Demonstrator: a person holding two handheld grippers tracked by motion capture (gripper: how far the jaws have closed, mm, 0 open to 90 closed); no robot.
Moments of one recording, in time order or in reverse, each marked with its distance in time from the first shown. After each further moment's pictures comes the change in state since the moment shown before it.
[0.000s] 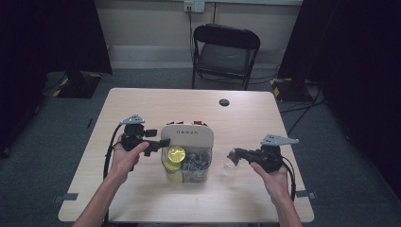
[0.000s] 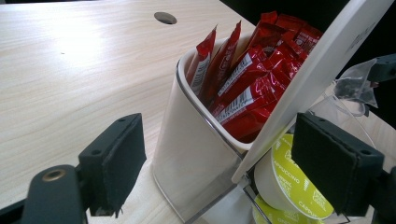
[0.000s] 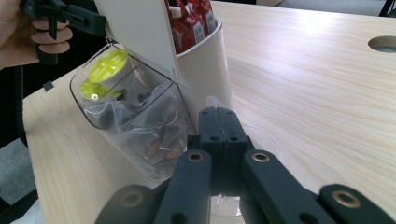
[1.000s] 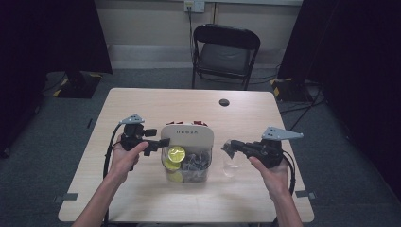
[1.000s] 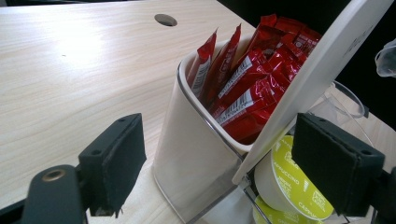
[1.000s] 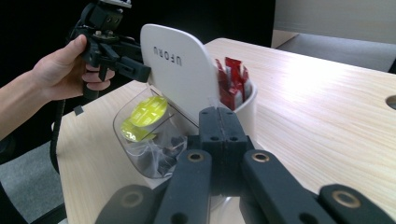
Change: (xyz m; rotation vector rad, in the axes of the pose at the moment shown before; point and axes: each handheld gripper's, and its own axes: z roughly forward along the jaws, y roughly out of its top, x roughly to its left) left arm 0.001 0.001 0.000 -0.001 -0.001 0.009; right arm 0.023 0.035 -0.014 -0.108 0.060 -0.058
